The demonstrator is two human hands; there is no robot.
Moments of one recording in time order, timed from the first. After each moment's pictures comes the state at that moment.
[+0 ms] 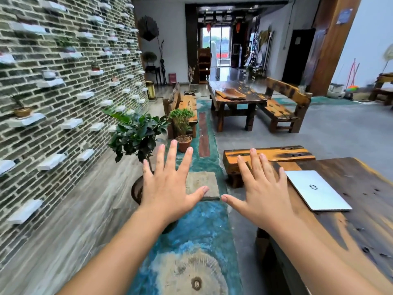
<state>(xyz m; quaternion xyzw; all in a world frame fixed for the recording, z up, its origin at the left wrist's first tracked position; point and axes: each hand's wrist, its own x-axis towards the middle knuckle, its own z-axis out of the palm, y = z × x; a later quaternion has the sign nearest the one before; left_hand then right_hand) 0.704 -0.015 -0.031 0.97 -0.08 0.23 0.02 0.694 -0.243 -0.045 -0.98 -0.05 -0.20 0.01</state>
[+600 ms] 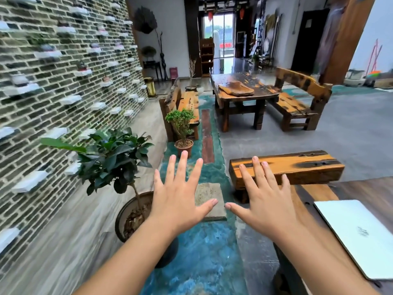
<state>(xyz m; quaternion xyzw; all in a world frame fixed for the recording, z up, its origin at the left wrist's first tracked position) 1.031 -0.070 -0.079 0.98 -0.11 0.18 0.00 1.022 -0.292 -0.092 -0.99 -0.04 -0.16 0.02</state>
